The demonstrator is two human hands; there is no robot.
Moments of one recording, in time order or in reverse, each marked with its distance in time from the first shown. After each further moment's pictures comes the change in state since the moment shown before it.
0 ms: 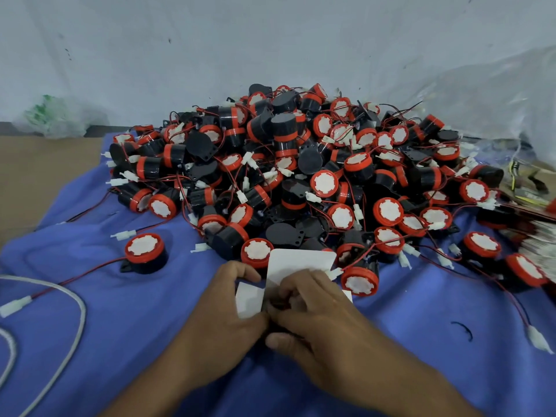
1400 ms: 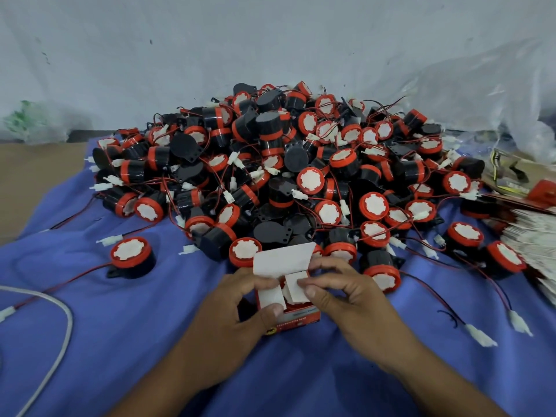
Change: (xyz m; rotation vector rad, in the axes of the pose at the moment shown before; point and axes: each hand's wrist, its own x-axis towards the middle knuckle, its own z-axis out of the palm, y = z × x) left_hand 0.002 0.001 0.016 0.097 -0.077 0.196; right_hand -0.017 0.041 0.006 0.817 0.253 0.488
